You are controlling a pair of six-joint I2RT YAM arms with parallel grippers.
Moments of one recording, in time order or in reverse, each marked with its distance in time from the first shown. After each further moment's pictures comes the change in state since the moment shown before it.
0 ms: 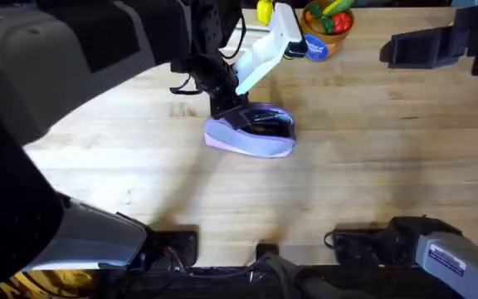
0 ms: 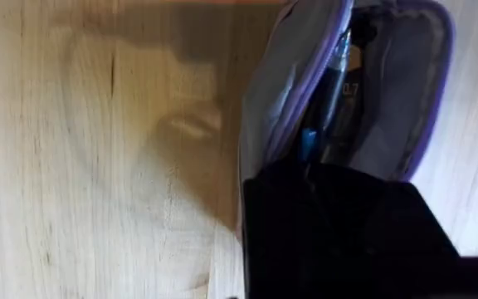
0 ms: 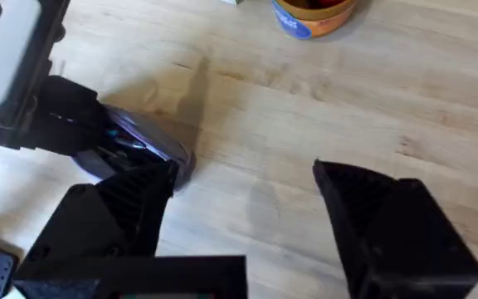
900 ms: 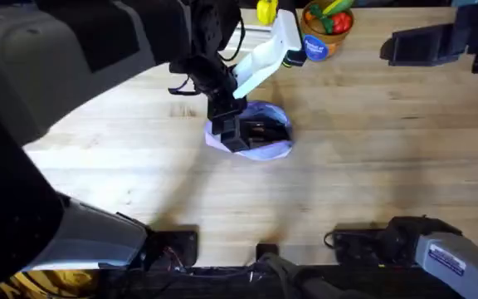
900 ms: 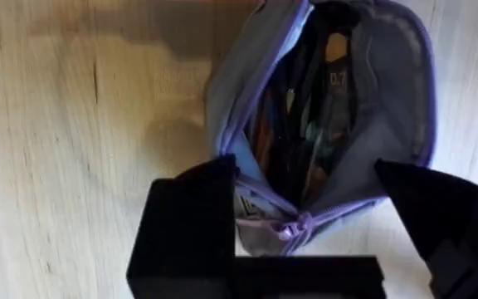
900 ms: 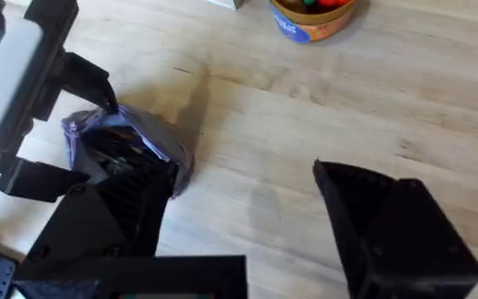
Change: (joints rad) left arm 0.000 0.000 0.001 -0.041 0.003 0.081; right arm 0.000 0.000 0.000 0.013 0.000 0.007
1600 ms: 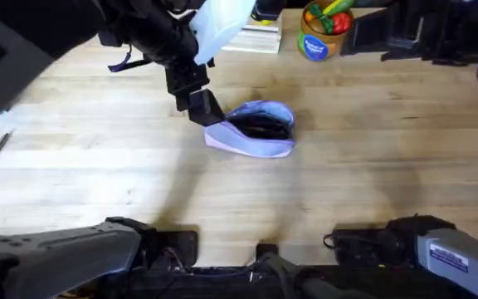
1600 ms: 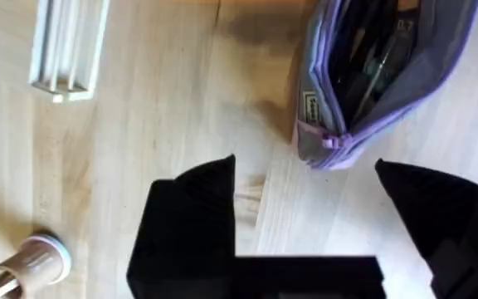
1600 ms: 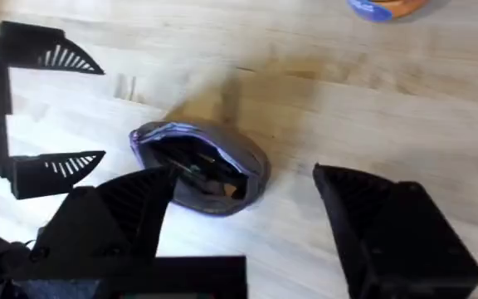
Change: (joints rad) left arm 0.135 -0.232 0.090 -0.083 -0.126 0.017; right arm 0.177 0.091 0.000 0.043 -0.008 0.308
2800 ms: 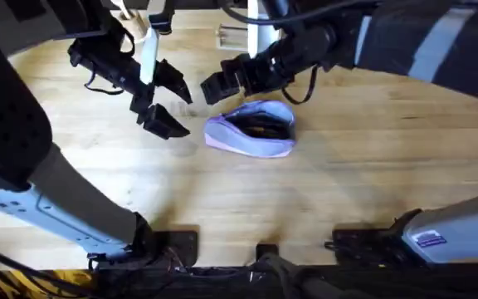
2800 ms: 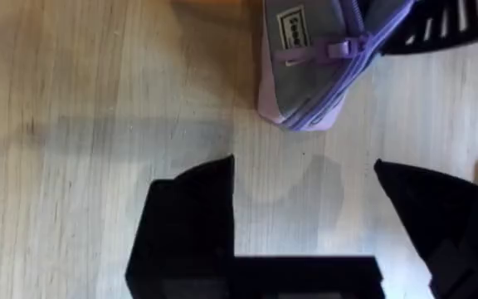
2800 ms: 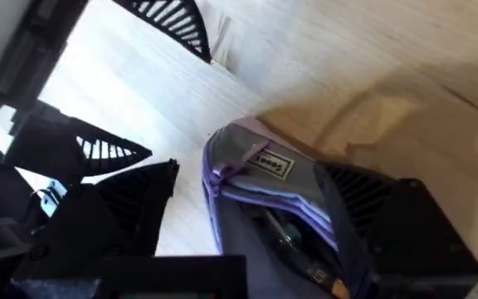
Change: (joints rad) left arm 0.456 0.412 -0.003 -0.247 0.389 0.567; right arm 0.538 0.559 -0.002 0.453 0.000 0.156
